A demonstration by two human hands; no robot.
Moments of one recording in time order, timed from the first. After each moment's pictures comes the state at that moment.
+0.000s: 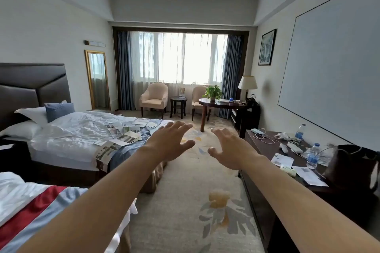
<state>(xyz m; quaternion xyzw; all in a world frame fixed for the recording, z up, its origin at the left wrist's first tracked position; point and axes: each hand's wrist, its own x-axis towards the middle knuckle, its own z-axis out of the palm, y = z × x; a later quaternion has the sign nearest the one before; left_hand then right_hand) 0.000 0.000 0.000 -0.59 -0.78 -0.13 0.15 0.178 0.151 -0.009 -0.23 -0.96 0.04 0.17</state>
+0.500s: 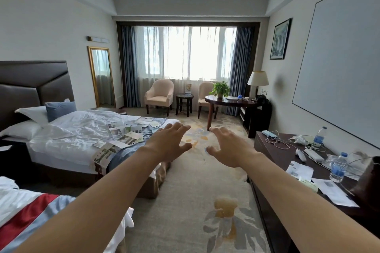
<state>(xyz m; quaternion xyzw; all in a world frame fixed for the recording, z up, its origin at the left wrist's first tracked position) -0.090 0.130 -0.008 -0.56 -0.81 -0.08 0.13 0.075 0.290 -0.016 -0.22 -0.96 0.05 0.15</state>
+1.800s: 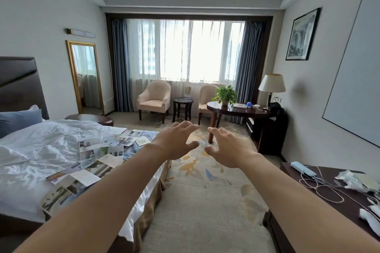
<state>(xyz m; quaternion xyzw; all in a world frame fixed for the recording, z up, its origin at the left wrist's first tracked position) -0.480 0.563 -0.018 -0.59 -0.79 -0.12 0.12 -0.323 0.704 -0.026 -0.23 -0.96 0.04 0.15</state>
